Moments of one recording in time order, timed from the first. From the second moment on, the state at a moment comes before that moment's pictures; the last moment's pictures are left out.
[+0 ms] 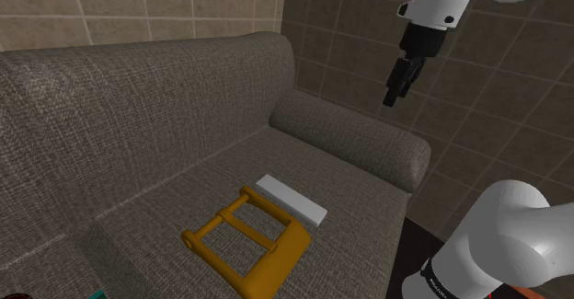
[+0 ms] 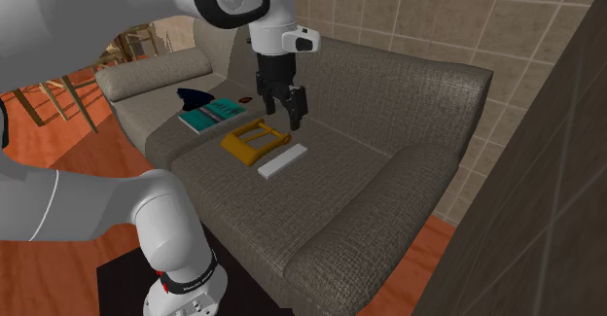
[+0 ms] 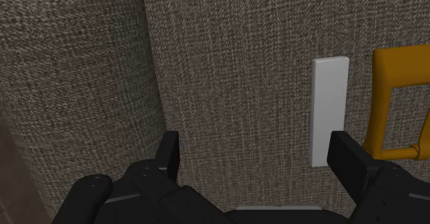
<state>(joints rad) -0.01 -0.82 -0.02 -2.28 -0.02 1.50 -0.11</state>
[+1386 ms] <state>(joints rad) 0.06 -0.50 0.24 -2.54 0.11 2.06 0.17</state>
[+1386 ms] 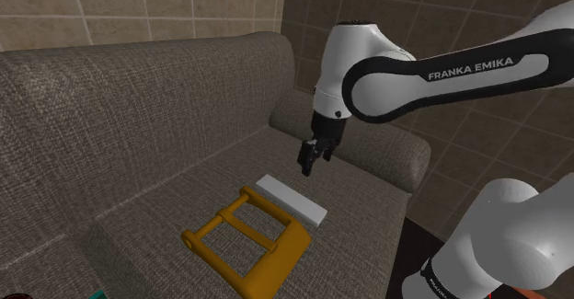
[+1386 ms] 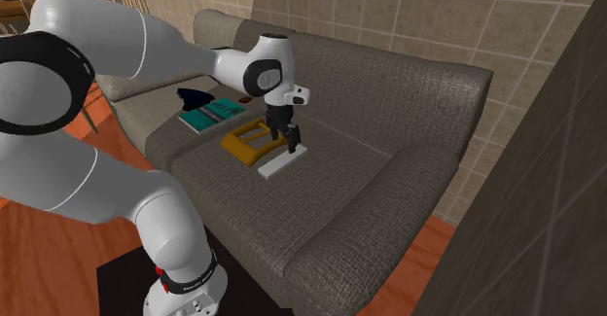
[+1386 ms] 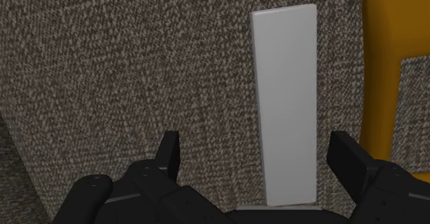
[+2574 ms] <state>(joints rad) 0.06 -0.20 0.36 -2.57 0.07 2.37 0.31</state>
